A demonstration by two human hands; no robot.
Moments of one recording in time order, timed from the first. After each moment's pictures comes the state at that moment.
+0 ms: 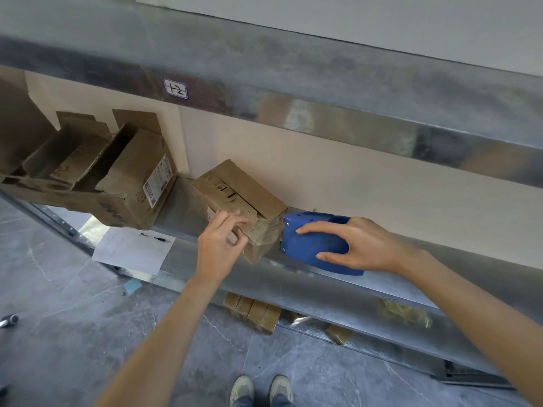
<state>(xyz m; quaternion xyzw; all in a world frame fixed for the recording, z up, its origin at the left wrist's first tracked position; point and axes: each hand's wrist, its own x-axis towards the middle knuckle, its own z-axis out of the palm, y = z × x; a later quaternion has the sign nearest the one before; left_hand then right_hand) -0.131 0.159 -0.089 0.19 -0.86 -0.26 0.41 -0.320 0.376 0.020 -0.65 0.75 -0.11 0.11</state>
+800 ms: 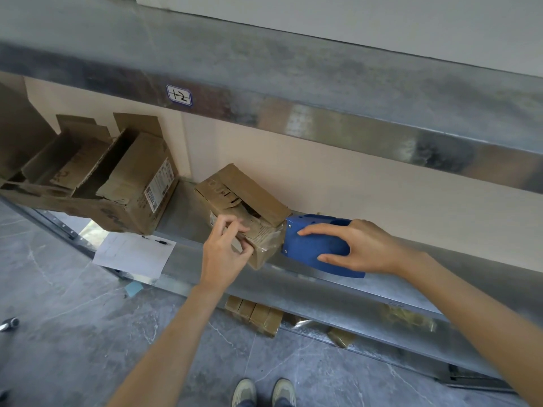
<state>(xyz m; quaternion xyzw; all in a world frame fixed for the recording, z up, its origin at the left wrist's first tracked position) -0.131 0.156 -0.094 0.21 -0.87 -0.27 0.36 -0.327 0.362 0.013 -0.63 0.76 -0.10 0.13</state>
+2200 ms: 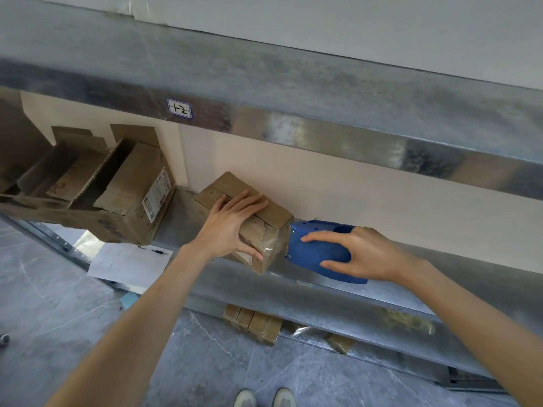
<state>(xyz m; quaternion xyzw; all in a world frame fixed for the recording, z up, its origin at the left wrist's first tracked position) -0.170 0.088 -0.065 0.07 -0.98 -0.16 0.08 -0.322 0.369 0.019 -0.61 0.78 -0.07 0.11</state>
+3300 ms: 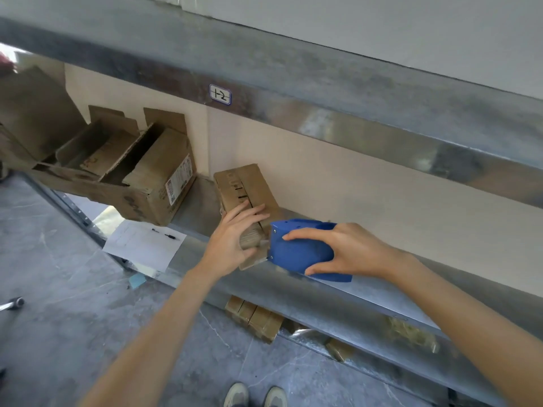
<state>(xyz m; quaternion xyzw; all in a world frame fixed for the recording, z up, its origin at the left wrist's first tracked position) -0.122 0.123 -0.088 0.16 -0.91 -0.29 0.23 -0.296 0.326 0.030 -0.69 0.72 -0.02 0.11</state>
